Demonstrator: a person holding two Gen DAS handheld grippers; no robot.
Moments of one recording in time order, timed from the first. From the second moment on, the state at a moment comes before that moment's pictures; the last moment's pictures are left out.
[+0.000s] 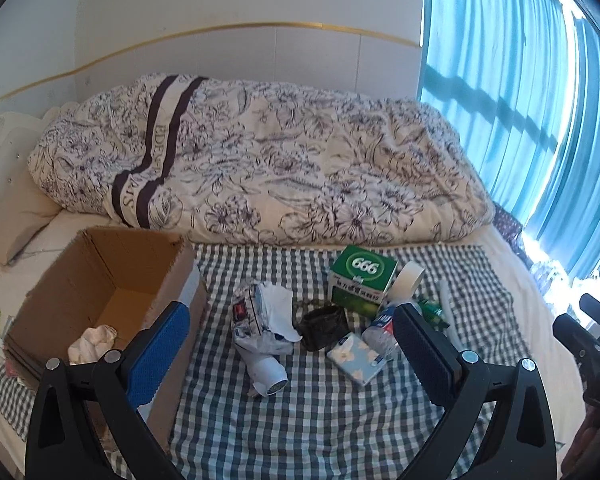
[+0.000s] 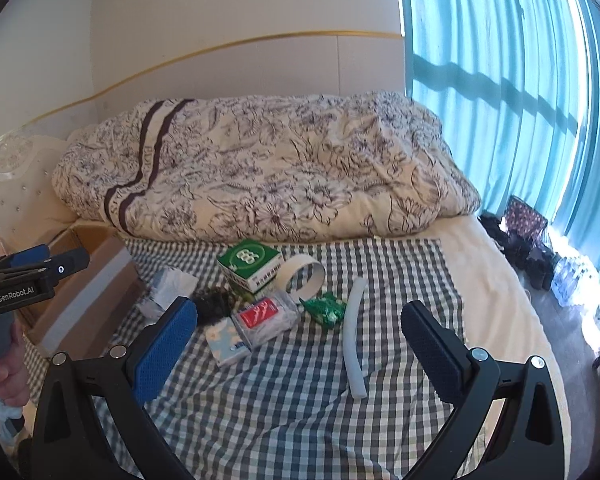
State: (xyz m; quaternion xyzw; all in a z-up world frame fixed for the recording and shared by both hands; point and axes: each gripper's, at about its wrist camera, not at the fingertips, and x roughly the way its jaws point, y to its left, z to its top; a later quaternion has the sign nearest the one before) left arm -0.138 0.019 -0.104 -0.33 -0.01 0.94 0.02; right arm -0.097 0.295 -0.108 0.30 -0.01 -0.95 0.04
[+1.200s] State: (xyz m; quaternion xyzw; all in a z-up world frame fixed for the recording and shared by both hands) left arm -0.255 0.016 -0.278 -0.42 0.01 0.91 -0.03; right arm -0.191 0.331 -0.290 0.44 -0.07 -0.90 0.00
